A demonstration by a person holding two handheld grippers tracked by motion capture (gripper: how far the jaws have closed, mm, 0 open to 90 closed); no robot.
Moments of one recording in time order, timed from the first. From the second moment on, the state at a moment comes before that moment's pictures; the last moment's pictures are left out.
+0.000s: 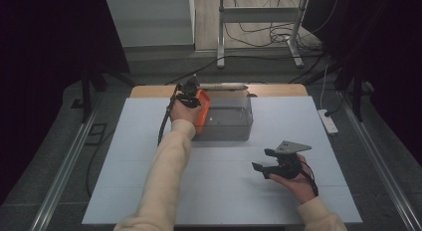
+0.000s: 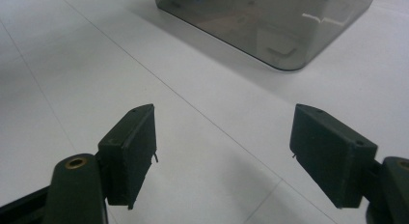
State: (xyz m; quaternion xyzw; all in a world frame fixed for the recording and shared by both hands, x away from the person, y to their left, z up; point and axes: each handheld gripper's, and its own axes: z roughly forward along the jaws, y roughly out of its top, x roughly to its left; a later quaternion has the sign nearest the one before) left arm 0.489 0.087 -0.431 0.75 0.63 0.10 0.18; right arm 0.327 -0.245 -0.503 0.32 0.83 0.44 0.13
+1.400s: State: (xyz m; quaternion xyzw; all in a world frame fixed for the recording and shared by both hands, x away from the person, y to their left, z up) left arm 0.490 0.083 -0.443 0.74 0.64 0.11 0.15; right arm 0.328 -0.244 -0.505 0.32 0.83 0.44 0.13
